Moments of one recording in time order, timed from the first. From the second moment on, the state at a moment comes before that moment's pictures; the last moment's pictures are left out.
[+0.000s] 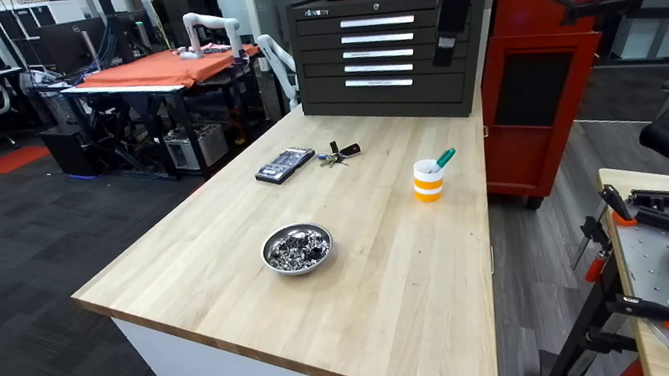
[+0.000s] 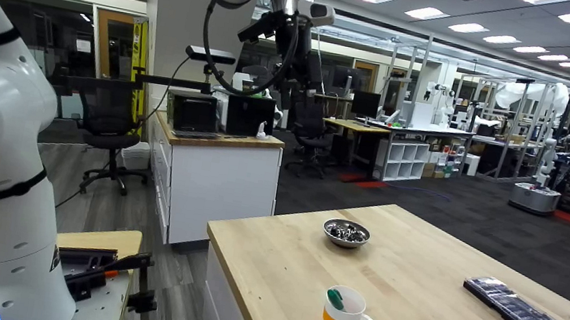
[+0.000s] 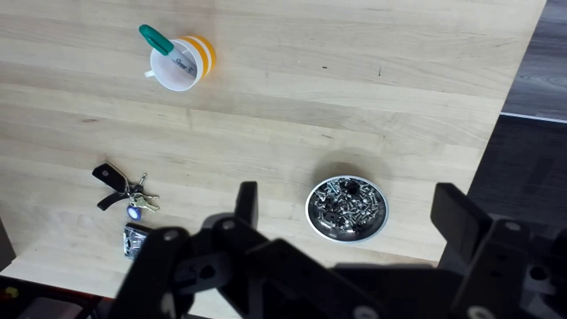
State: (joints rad) arm 0.10 -0.34 0.23 -2.23 -0.12 2.02 0.15
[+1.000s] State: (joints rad) arm 0.02 -0.34 0.09 -2.36 -0.16 2.17 0.14
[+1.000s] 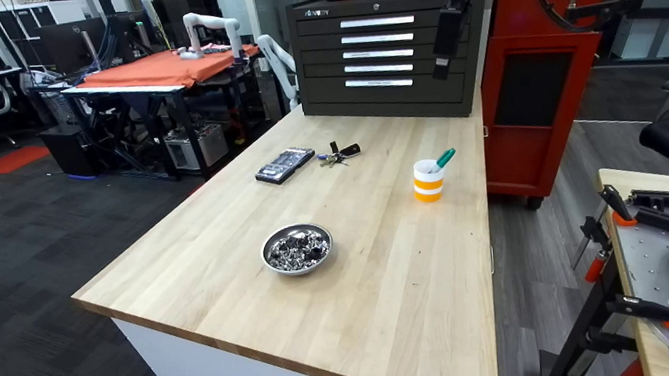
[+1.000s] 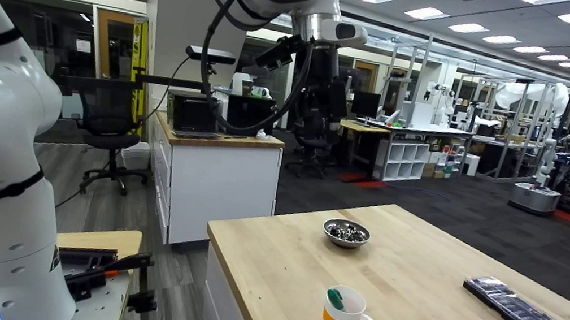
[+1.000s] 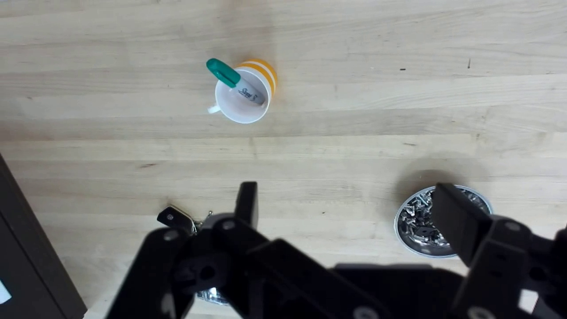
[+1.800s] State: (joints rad) arm 0.01 -0.28 0.06 -2.37 -0.17 2.22 0.10
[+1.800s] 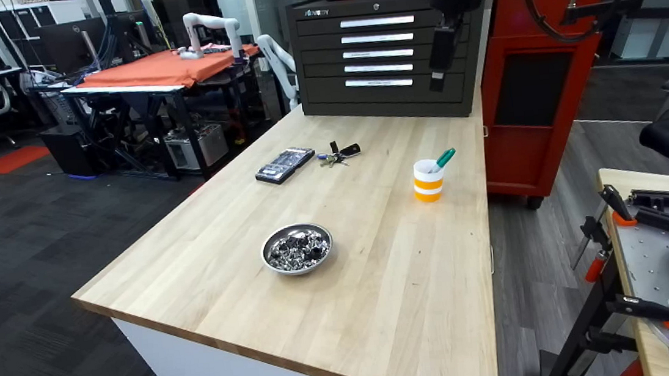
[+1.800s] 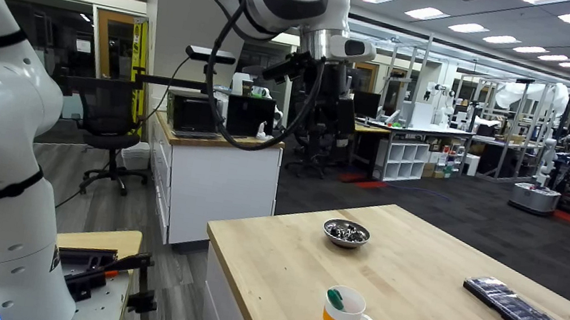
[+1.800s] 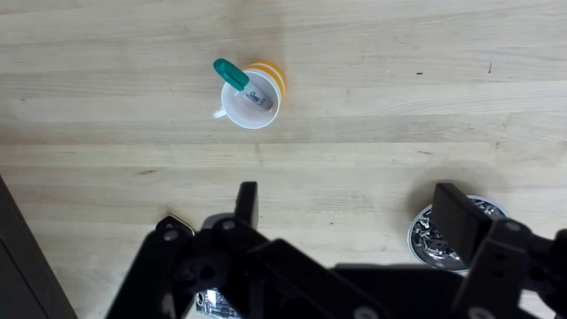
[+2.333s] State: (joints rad) arm -0.04 -0.20 -0.02 -2.38 -0.18 2.31 0.04
